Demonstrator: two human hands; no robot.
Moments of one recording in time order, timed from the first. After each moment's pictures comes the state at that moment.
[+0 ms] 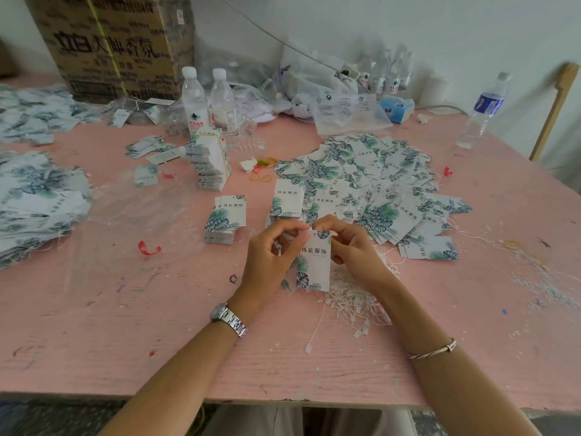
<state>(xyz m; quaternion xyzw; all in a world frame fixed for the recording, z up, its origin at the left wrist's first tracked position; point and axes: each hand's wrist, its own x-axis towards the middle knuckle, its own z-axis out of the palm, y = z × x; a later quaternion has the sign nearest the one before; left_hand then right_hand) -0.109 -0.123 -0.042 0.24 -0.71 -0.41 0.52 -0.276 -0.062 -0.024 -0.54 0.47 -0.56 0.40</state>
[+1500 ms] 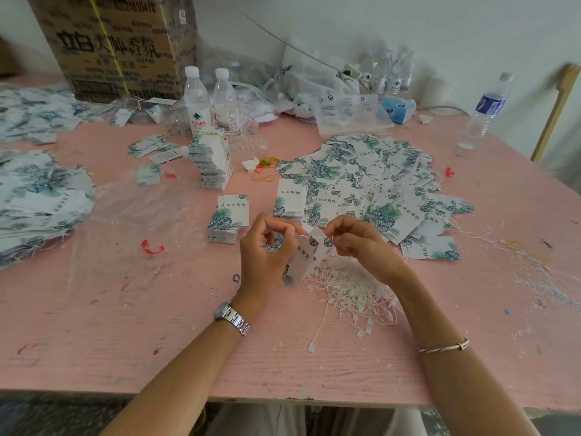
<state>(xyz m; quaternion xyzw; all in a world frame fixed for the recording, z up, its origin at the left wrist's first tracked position) -0.106 -0.123 -0.042 0.24 -0.66 -0.39 0.60 -0.298 -0.060 -0.013 -0.55 0.52 -0.50 0.43</state>
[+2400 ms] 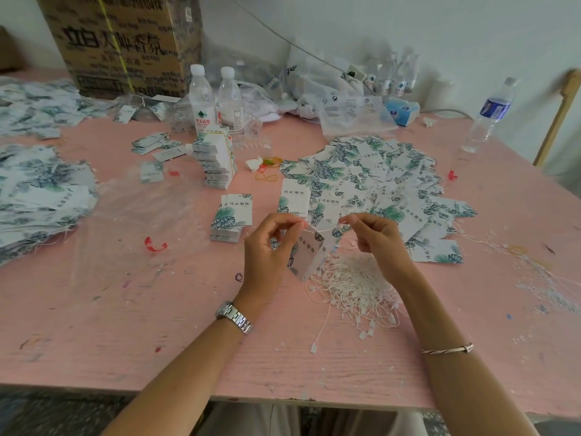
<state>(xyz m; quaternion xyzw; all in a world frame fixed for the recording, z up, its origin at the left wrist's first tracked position) -0.104 -0.124 -0.043 0.25 -0.64 -0.44 0.57 -0.309 -0.062 -0.016 -0.45 0.58 -0.59 0.33</state>
